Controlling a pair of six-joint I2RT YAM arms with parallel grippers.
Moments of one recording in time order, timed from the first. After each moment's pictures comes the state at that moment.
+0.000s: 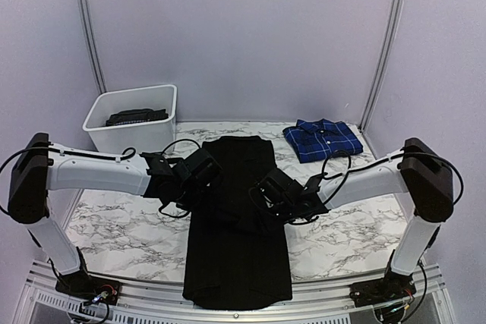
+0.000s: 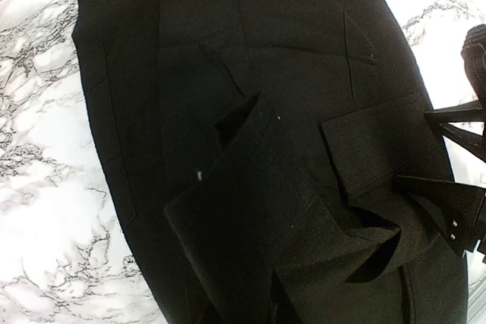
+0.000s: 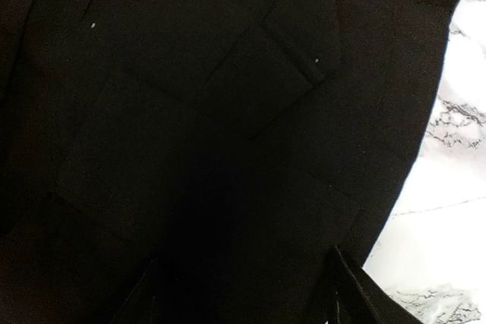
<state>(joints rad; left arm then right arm) -1.00 1.70 1.14 -0.49 -0.22 -0.65 0.97 1.78 0.98 -0.27 0.20 0.43</state>
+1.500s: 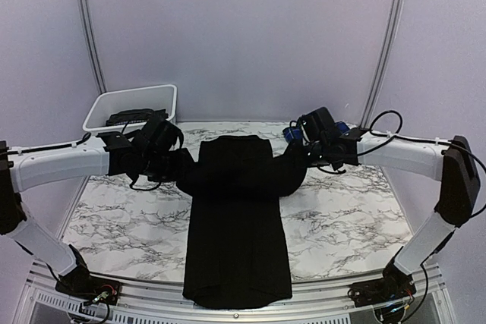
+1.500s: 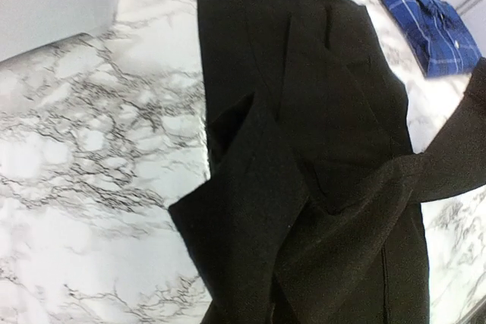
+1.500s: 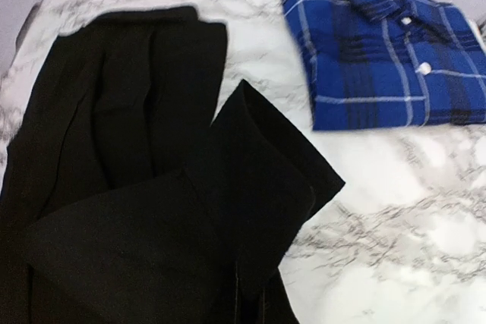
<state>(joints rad) -0.80 1.50 1.09 -0.50 -0.24 -0.66 0.66 1.60 1.13 -0.38 0.28 0.40</state>
